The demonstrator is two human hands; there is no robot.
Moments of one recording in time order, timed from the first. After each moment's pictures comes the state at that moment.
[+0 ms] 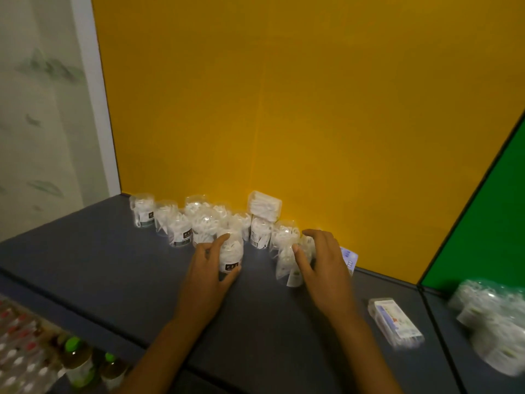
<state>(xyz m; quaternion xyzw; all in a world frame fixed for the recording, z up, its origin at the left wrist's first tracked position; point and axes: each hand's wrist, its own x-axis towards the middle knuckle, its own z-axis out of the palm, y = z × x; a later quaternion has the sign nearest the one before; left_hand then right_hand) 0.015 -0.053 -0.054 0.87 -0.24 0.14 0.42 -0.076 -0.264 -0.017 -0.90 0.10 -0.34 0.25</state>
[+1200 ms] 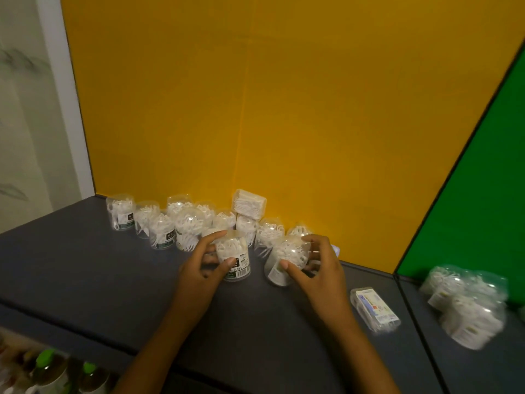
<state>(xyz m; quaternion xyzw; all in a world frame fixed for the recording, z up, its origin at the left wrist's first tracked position) -0.011 -0.058 -0.029 0.69 -0.26 0.03 0.68 -0.109 -0.264 -0.021 -0.83 0.10 -0.36 0.41</state>
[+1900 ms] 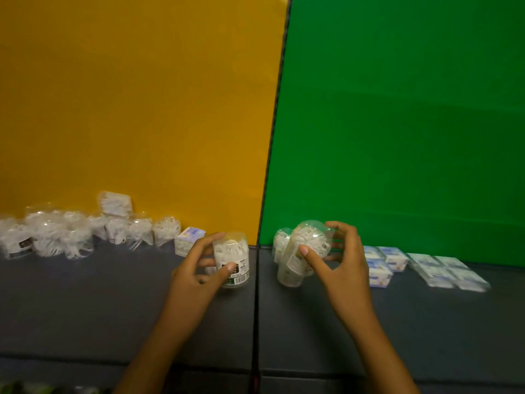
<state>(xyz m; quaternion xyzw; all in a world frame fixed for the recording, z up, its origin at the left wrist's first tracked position) -0.251 -0.231 0.023 0.63 -0.36 -0.03 0.68 -0.395 -0.428 0.041 -0.77 0.19 -0.50 0.34</state>
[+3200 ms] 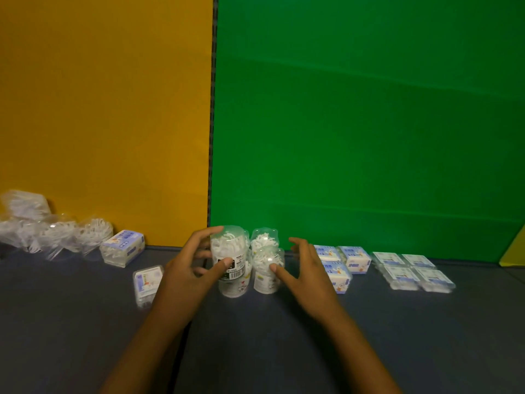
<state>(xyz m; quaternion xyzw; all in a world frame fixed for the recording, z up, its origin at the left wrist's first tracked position) -0.272 -0.362 0.020 0.65 -0.39 -0.04 0.65 -0.393 -0.571 -0.015 -0.88 0.23 -0.31 0.27</state>
